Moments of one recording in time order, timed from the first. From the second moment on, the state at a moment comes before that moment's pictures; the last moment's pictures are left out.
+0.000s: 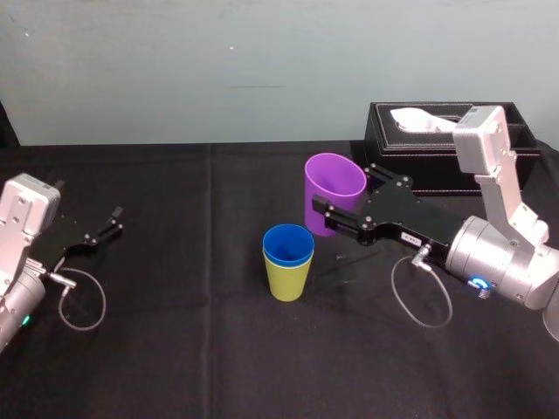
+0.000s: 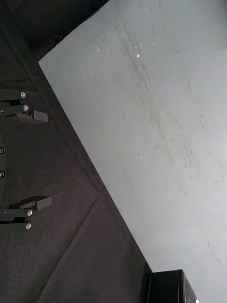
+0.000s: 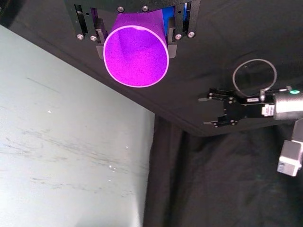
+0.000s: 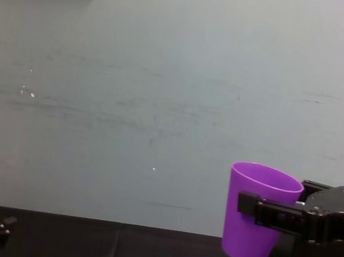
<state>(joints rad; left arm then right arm) -0.20 0.60 0.45 -1.41 -0.25 -0.12 0.03 0.21 0.55 -0.35 -1.69 0.41 0.11 0.49</state>
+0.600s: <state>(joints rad) -0.20 0.60 0.45 -1.41 -0.25 -0.12 0.03 0.25 0.53 -0.43 -1.67 0.38 0.12 0.49</state>
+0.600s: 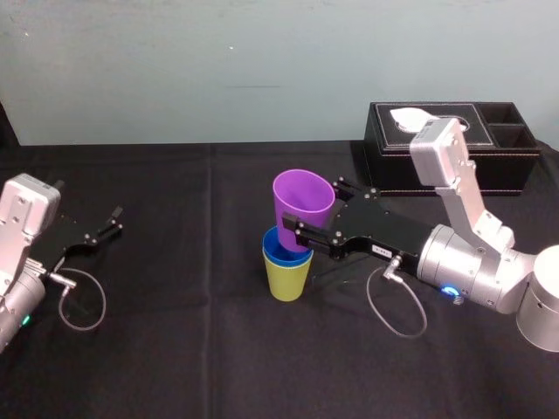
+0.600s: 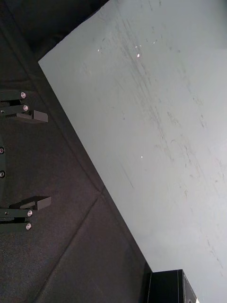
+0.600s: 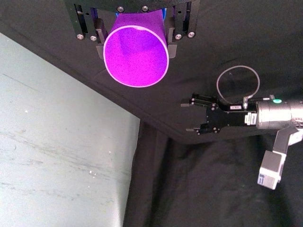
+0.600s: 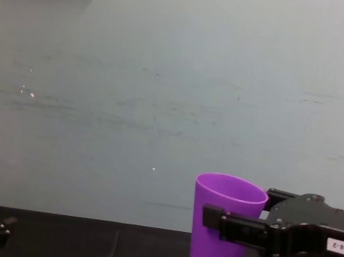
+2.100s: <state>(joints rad) -0.20 0.60 0.45 -1.41 -0.25 -0.12 0.03 0.28 0.49 -0.46 -1.59 0.34 0.11 0.49</state>
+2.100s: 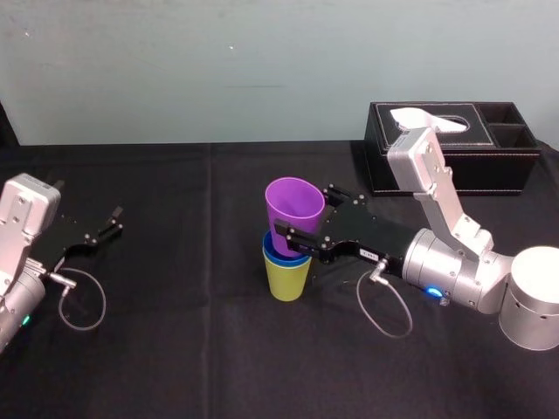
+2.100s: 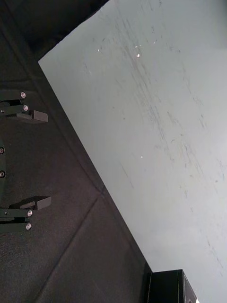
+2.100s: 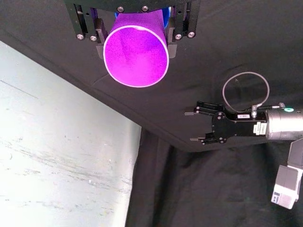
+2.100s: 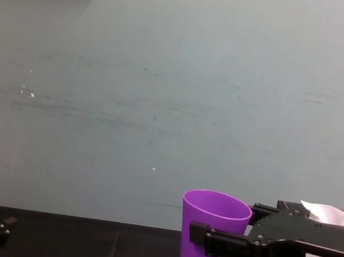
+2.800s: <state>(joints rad) -0.20 0.60 0.45 -1.41 -0.25 -0.12 0.03 0.28 0.49 -0.47 -1.57 0.34 0.10 0.50</state>
